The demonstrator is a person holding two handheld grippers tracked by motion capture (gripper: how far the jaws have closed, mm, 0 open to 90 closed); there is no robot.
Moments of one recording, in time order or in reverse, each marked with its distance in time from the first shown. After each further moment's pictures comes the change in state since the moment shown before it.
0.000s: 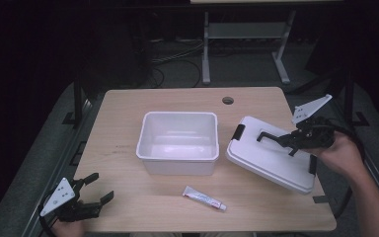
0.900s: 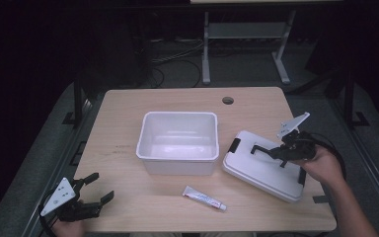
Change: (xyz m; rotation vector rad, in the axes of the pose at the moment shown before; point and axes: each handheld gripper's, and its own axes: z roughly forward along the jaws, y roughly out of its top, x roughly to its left) left arm 0.000 0.000 0.001 0.006 -0.001 0.004; right arm -0.002 -0.027 0.065 0.060 0.021 0.044
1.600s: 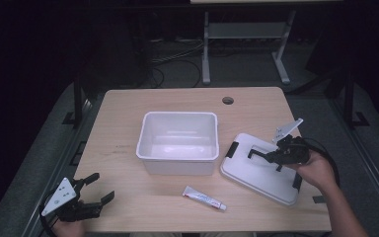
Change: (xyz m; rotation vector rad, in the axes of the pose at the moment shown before) left arm -0.001 0.000 0.001 0.005 0.000 0.006; right arm 0.002 -0.008 0.023 0.001 0.007 0.017
